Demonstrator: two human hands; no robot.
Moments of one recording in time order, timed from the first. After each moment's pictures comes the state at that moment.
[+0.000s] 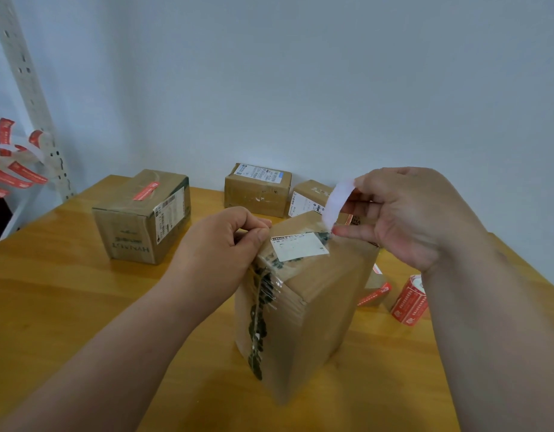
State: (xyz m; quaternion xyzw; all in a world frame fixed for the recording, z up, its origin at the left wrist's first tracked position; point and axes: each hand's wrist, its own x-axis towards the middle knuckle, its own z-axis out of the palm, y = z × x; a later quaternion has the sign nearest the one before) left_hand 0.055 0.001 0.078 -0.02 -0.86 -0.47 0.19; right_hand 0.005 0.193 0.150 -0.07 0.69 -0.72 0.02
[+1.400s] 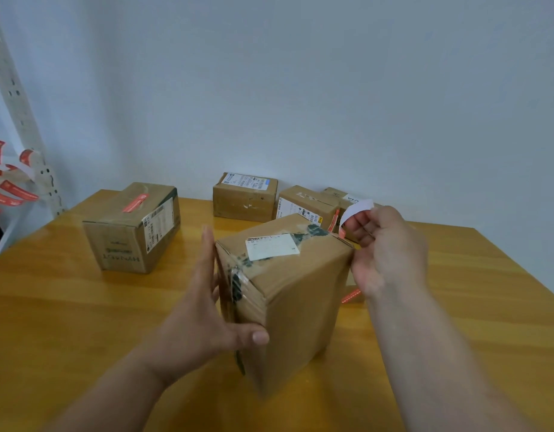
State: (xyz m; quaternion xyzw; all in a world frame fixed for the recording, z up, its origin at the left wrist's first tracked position) left_hand 0.086 -0.002 0.023 -0.10 -0.79 -0.61 0.01; right_hand 0.000 0.204 0.096 0.10 0.43 -0.89 -0.13
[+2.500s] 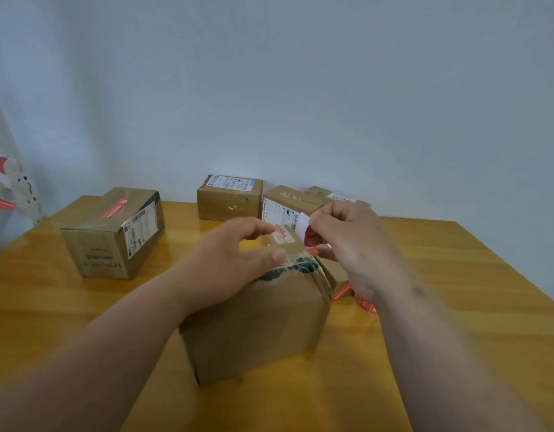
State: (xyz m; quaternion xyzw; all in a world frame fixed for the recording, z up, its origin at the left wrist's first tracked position) left_hand 0.049 0.040 0.090 -0.11 -0.92 -0.36 0.07; right_hand 0.022 0.218 0.111 -0.05 0.81 -0.58 -0.06
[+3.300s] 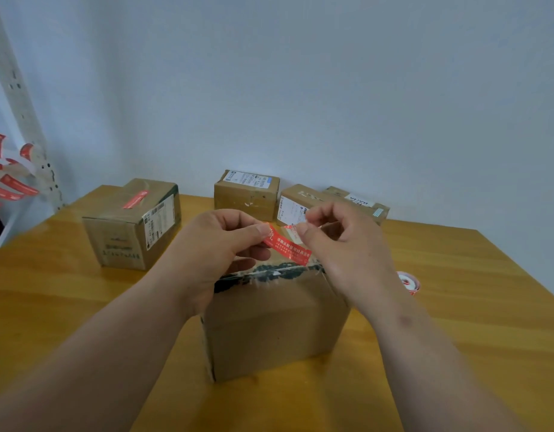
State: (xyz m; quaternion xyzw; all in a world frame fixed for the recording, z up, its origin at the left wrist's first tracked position) left_hand 0.055 0.020 0.095 0.04 -0.73 -0.68 0.05; right_hand 0.030 0.190 0.101 -0.14 0.86 -0.47 -0.14
